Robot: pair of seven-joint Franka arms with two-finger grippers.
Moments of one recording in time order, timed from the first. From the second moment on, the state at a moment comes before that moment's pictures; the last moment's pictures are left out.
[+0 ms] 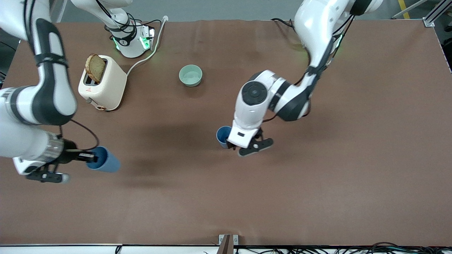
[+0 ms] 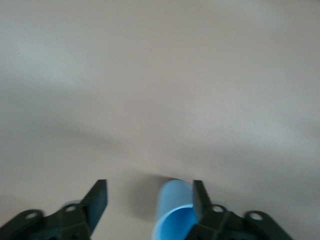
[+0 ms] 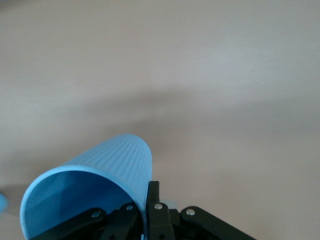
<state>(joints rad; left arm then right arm) -0.63 0.63 -0.01 -1.30 0.04 2.07 -0.97 0.15 0.48 -0.07 -1.40 0.18 1.87 0.20</state>
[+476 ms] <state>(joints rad) -0.36 0.27 0.00 -1.30 0.04 1.64 -0.47 0.58 0.47 -0.07 -1.36 0.17 1.88 0.82</state>
